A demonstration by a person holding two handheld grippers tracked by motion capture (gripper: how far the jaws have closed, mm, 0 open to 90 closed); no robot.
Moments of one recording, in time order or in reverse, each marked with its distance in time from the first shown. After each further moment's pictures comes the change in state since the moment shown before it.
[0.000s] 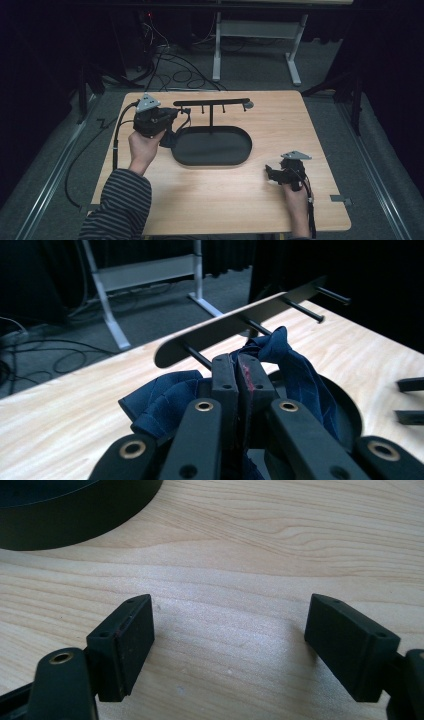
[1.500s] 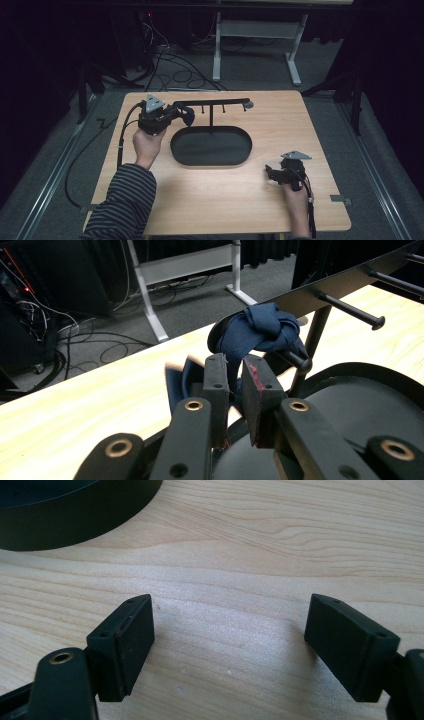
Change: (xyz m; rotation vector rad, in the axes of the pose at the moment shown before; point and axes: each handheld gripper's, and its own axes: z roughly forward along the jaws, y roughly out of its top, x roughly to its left) left arm 0.013 -0.017 0.029 0.030 0.114 0.010; right arm 0.000 0.000 0.000 0.000 0.000 0.002
